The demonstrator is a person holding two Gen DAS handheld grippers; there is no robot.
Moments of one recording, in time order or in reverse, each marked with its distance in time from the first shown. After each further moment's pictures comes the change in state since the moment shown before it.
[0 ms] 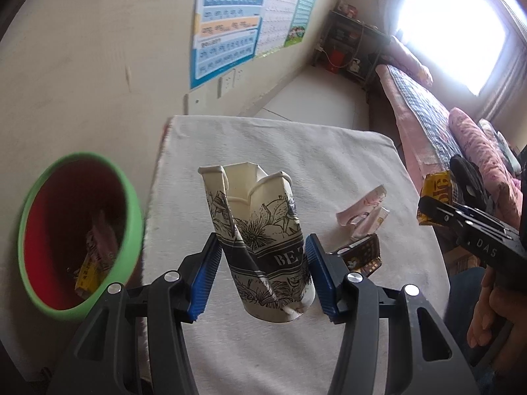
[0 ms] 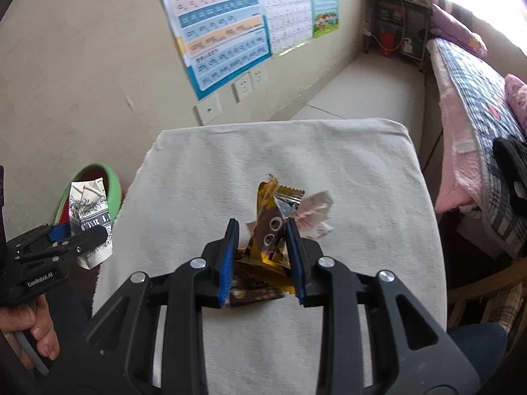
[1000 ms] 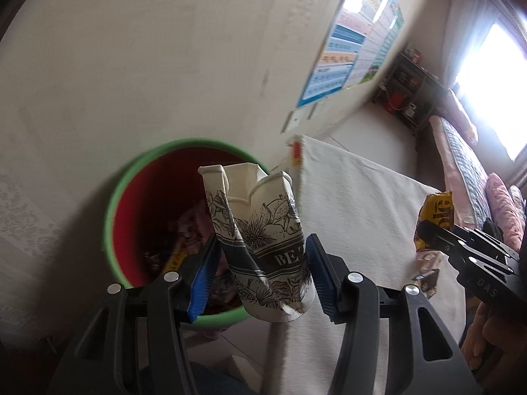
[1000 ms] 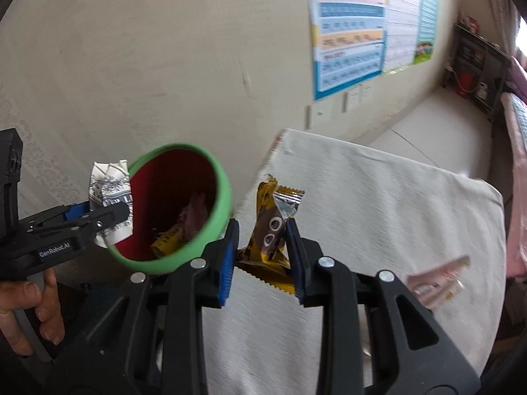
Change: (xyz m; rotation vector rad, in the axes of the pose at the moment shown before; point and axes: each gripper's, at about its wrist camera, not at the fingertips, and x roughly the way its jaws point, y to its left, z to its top) left arm -0.053 0.163 -0.010 -0.250 -0.067 0.136; right arm 0.043 0.192 0.026 -0.254 0.029 0.204
